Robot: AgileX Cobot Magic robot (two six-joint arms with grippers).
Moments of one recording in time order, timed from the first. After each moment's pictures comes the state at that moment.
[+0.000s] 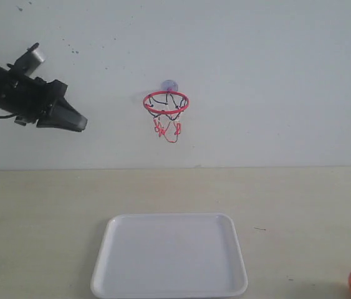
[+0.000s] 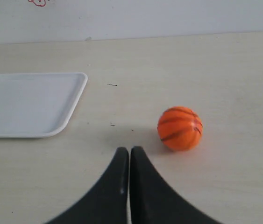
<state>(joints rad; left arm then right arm) 0.04 2.11 -1.95 -0.91 1.21 0.69 0.29 0.00 0.00 -0.24 0.38 0.37</state>
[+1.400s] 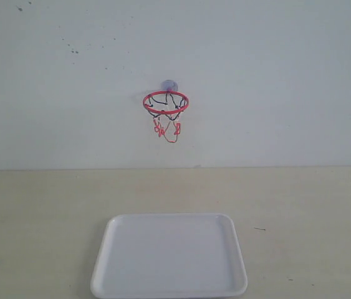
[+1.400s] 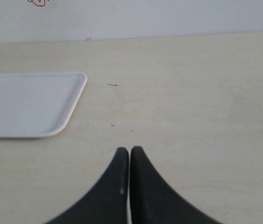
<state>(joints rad) 0.05 0.37 -0.66 -1.31 1.11 0.94 0.29 0.00 0.00 -0.24 0.38 0.37</state>
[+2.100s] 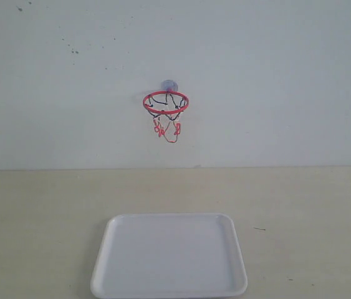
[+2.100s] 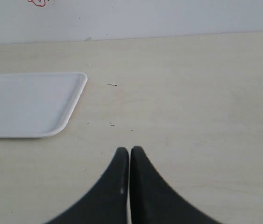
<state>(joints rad) 0.05 0.37 -0.66 -1.31 0.95 1.01 0.29 0.00 0.00 -0.24 0.38 0.37</state>
